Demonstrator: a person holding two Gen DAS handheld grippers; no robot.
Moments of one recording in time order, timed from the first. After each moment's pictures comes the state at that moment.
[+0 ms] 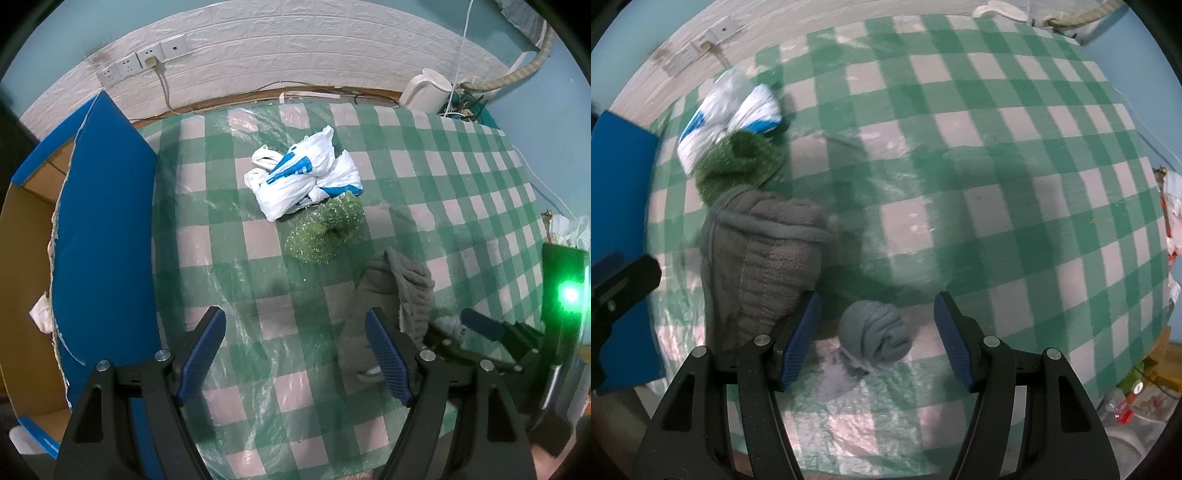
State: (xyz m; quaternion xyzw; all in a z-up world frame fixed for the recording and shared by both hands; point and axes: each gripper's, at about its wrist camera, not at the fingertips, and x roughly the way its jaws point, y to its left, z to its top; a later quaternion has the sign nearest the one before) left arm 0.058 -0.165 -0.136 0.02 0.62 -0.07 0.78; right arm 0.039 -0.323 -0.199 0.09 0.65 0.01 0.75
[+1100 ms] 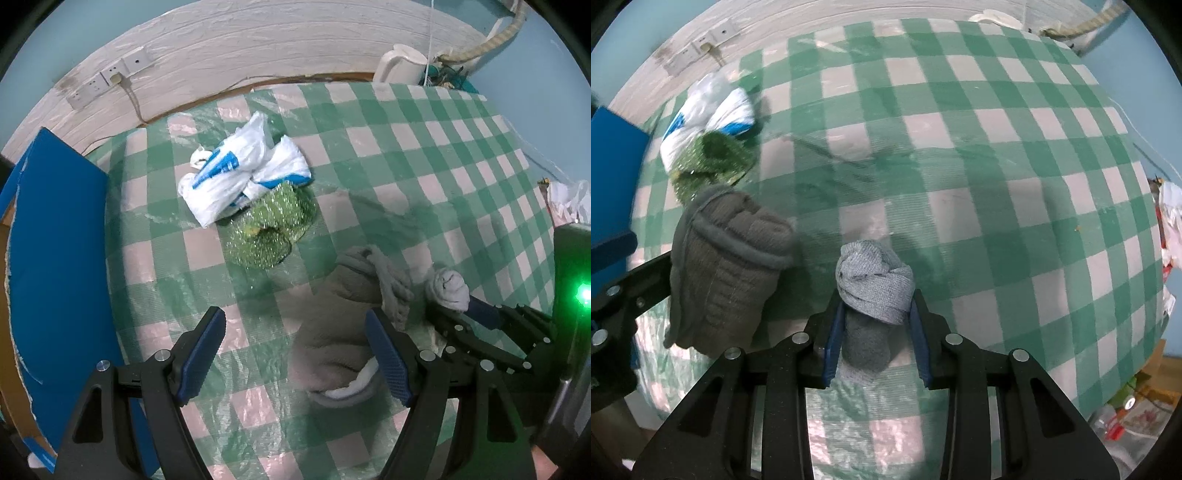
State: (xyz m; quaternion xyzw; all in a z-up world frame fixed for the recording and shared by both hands) left arm 0.060 -0.214 -0.156 0.07 0.62 -0.10 0.77; right arm 0.041 -0.362 -0.214 0.07 0.64 0.00 0.77
